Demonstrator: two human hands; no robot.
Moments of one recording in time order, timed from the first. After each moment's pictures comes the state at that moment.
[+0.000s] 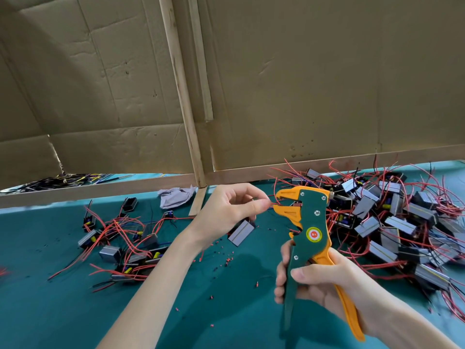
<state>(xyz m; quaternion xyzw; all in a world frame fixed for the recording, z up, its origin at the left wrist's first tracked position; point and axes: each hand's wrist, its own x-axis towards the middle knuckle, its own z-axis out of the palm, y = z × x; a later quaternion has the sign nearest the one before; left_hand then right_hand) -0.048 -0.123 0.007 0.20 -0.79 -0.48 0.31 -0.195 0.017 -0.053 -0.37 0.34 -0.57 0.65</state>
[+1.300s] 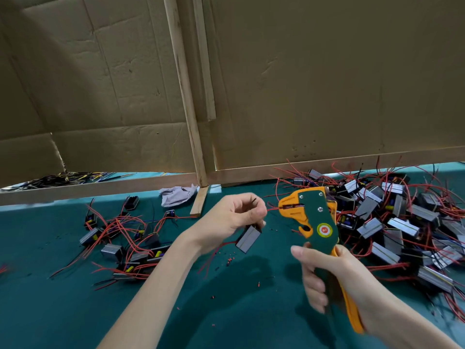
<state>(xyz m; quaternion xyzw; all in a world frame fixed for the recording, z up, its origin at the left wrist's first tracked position) -0.046 -0.131 -0.010 0.16 -0.76 -0.58 0.25 -0.193 0.022 -0.054 -0.36 0.45 -0.59 0.56</state>
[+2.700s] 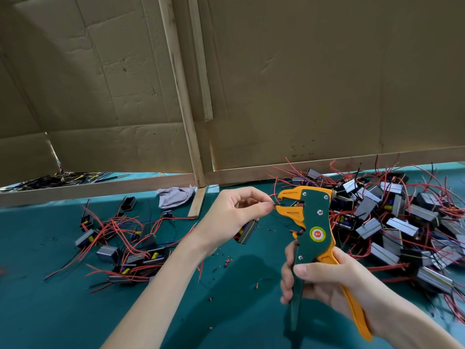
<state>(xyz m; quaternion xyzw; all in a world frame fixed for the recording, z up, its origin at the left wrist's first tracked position) -0.052 -0.117 0.003 0.23 -0.77 -0.52 0.30 -0.200 0.014 -0.052 -0.38 0.35 -0.58 0.64</state>
